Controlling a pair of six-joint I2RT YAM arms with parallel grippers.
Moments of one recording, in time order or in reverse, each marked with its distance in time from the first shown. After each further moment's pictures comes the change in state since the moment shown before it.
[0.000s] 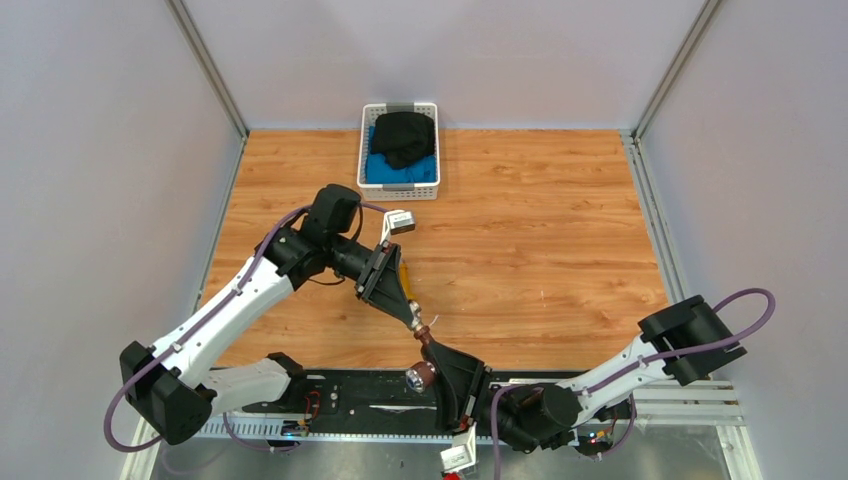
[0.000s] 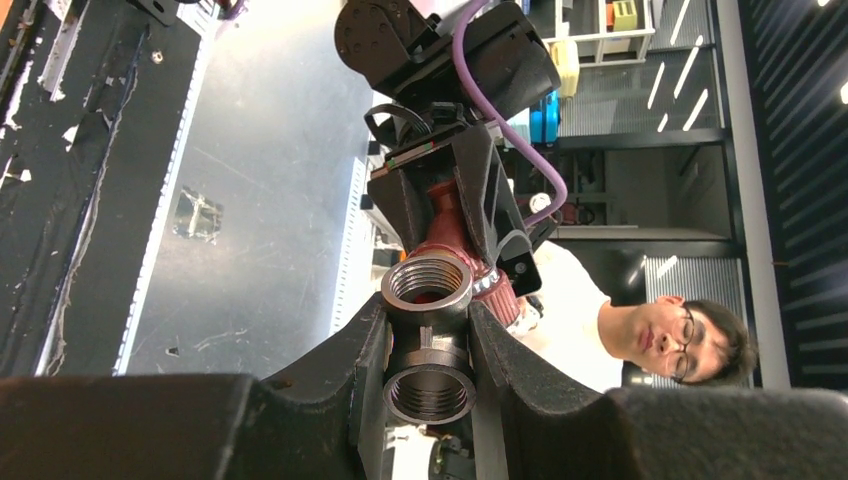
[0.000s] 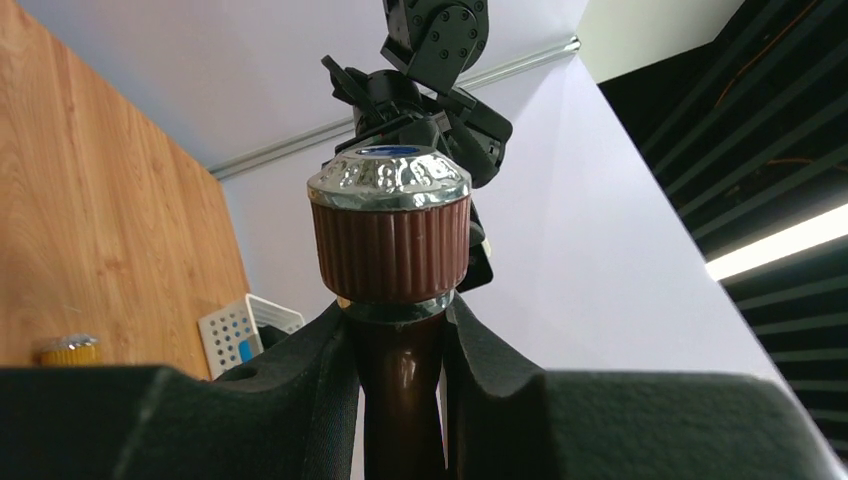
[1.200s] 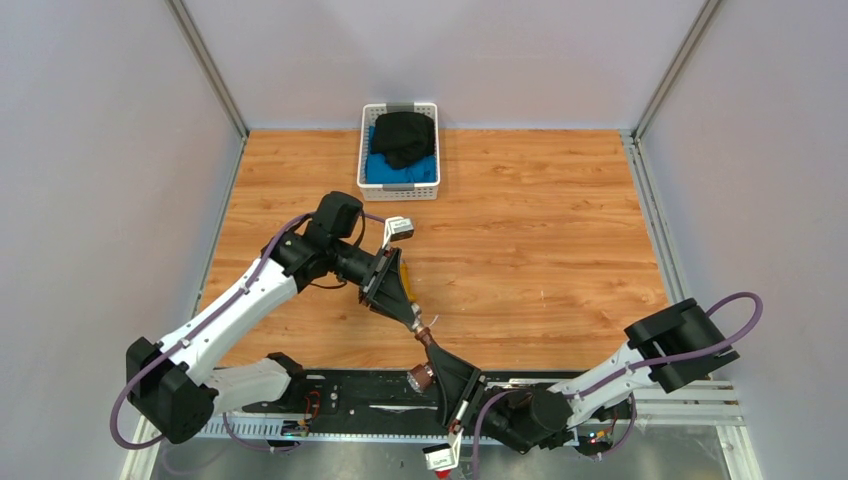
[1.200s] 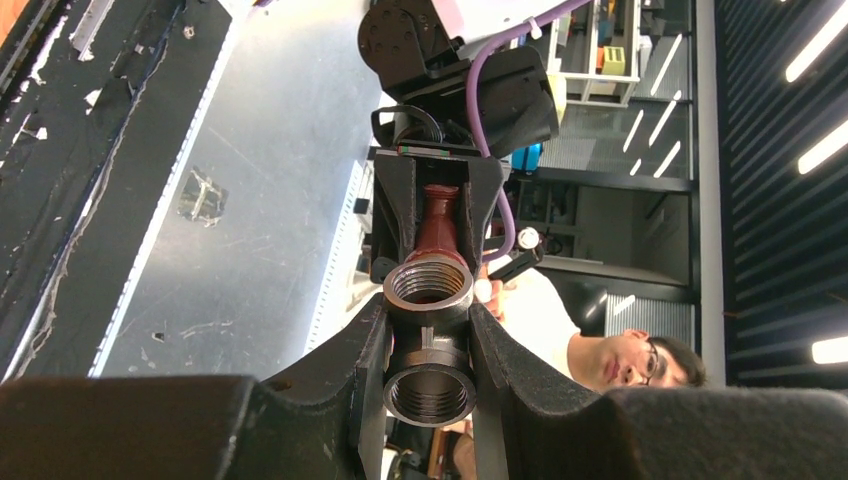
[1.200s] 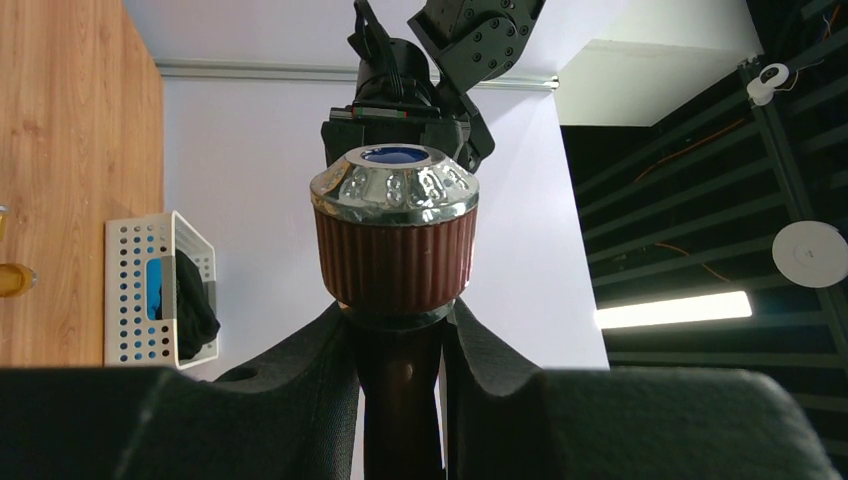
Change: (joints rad) left arm 0.024 0.013 -0.070 0.016 -0.035 -0.072; right arm -0.008 0.060 -0.049 -0.007 0.049 -0.261
